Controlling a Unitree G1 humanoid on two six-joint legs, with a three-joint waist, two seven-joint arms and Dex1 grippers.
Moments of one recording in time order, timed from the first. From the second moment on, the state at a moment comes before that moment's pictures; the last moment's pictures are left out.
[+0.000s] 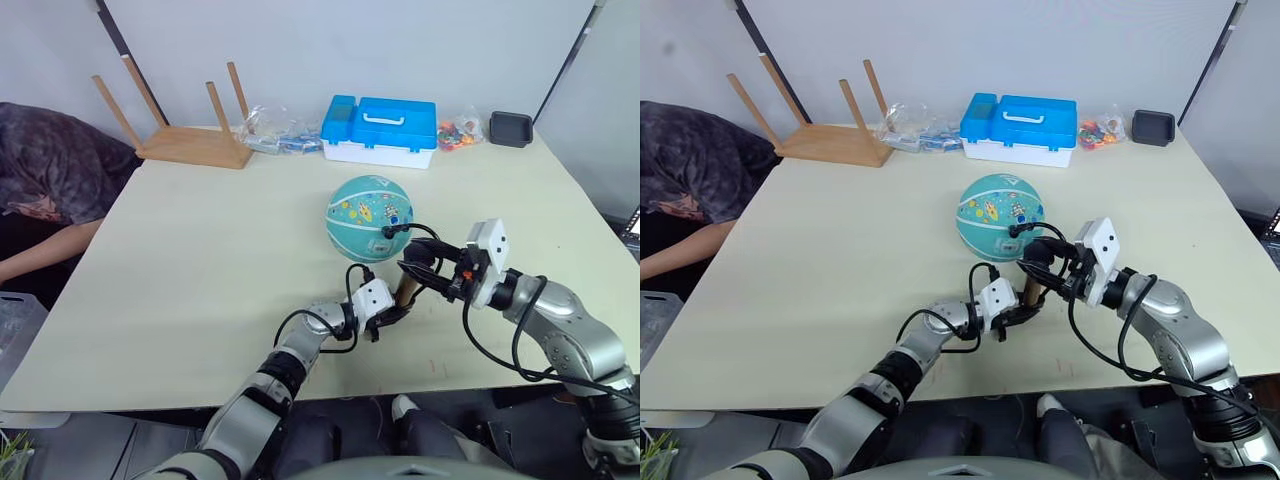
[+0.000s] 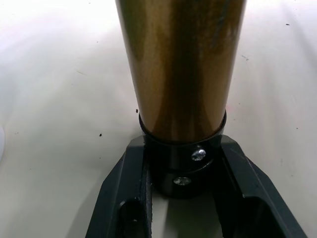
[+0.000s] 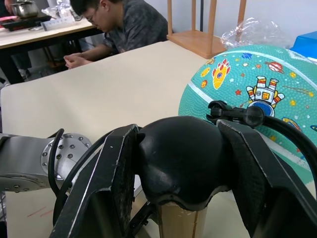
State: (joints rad) left arm -0.47 0.09 -0.37 0.84 0.12 -0.34 -0.76; right arm -0.16 -0.56 0.12 -0.30 0.59 0.38 0.71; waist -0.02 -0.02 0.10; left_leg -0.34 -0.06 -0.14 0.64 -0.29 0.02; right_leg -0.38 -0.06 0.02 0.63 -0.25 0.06
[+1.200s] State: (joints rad) left arm -0.56 0.06 -0.38 0.96 0.12 -0.38 -0.78; right arm -0.23 -0.72 -0.03 -0.40 0.83 0.57 0.67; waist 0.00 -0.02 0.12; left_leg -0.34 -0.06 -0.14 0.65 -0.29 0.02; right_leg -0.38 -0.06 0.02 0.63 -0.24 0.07
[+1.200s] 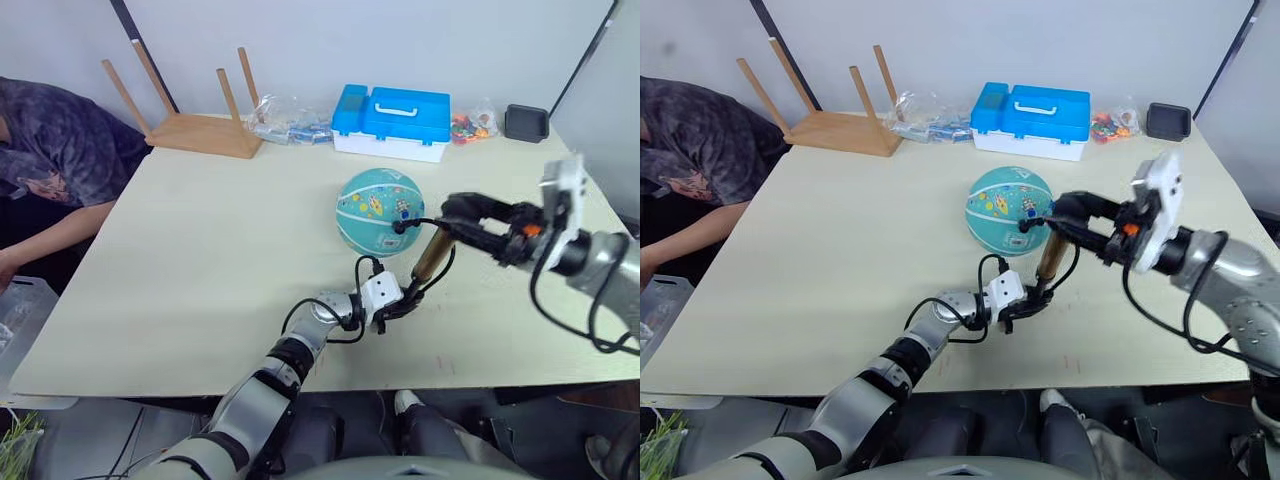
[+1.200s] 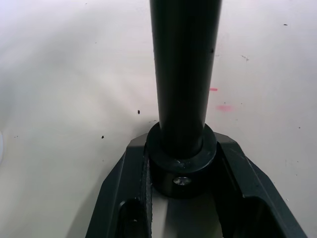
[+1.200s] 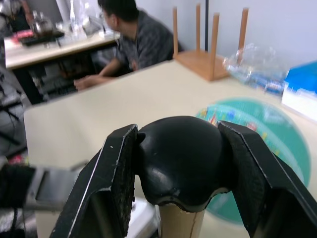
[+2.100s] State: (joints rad) left arm -0.54 0.07 -0.36 0.95 0.12 -0.37 -0.78; right arm -0.20 -0.56 0.10 -0.25 0.57 0.41 0.75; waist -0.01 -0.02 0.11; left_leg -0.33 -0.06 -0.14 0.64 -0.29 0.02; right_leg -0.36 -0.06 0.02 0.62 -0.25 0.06
